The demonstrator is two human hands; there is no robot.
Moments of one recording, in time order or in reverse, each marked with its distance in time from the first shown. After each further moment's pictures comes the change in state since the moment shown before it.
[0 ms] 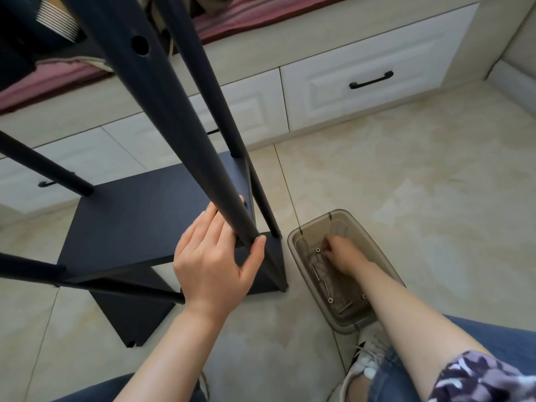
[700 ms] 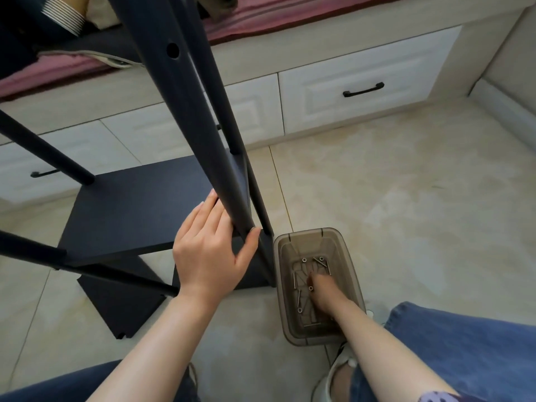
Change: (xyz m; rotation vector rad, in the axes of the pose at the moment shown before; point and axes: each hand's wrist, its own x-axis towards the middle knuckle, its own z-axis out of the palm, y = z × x) left_hand 0.002 0.001 -0.006 0.019 -0.039 0.013; right_hand -0.063 -0.008 0.060 -0.008 -0.161 0.100
